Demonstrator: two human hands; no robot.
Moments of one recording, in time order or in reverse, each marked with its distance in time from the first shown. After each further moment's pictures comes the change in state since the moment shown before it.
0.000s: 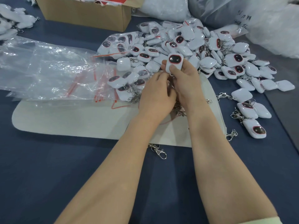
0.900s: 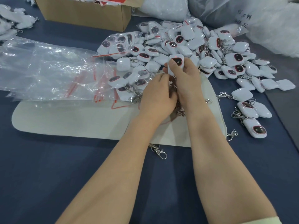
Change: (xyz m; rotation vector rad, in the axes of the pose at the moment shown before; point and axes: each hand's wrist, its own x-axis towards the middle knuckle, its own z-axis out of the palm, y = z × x) left_hand 0.000 -0.001 0.003 0.064 -0.051 0.029; right_hand -0.004 0.000 0.001 -0.131 0.081 -0.049
